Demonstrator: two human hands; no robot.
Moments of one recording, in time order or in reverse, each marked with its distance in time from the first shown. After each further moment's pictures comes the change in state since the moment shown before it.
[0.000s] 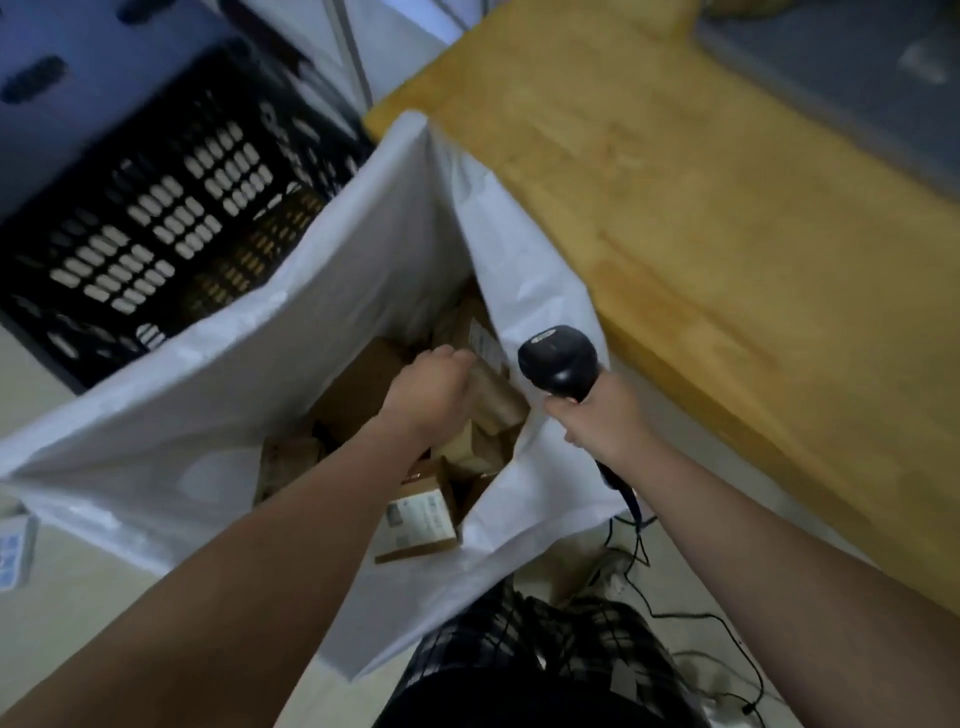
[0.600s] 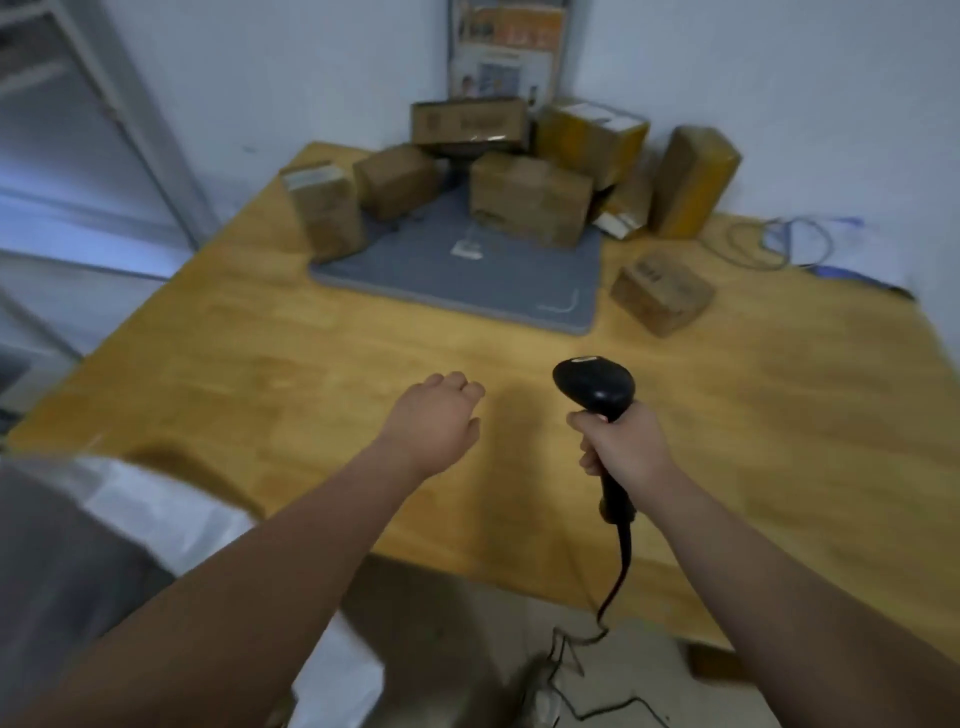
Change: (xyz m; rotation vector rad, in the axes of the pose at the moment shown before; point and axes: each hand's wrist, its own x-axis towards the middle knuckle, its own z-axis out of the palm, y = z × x) left_hand 0.096 0.368 -0.041 0.424 0.121 0.653; right_hand -0.069 0.105 -0.323 0.421 0.629 0.135
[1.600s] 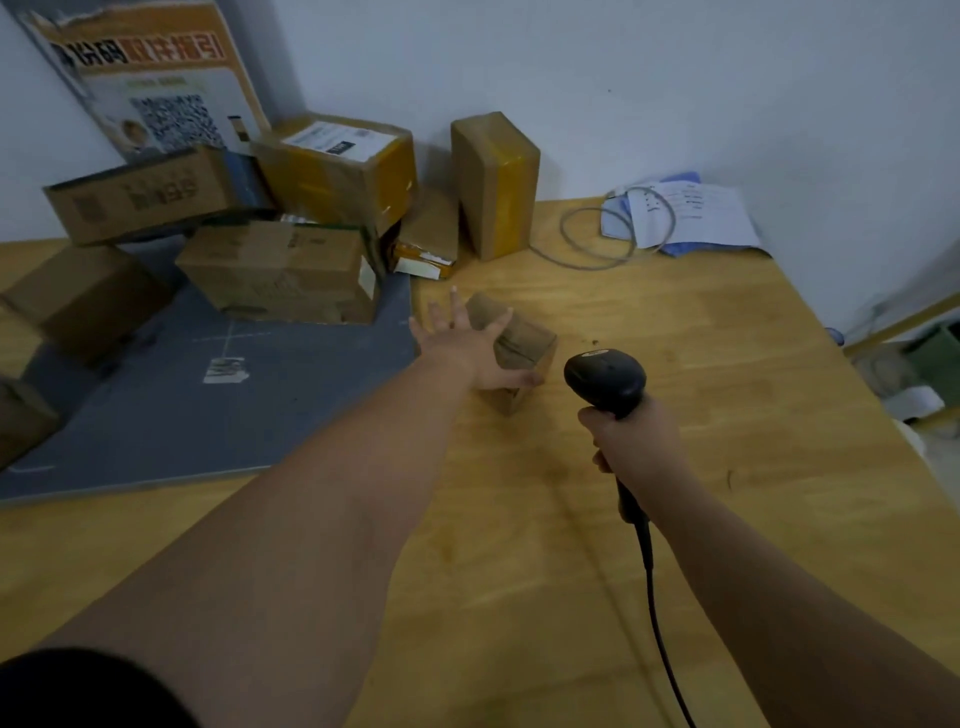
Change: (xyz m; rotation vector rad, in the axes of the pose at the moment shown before) left_hand 0.389 0.165 -0.002 0.098 -0.425 0.046; right_hand 0.212 0.037 -0.170 0.094 0.351 0.149
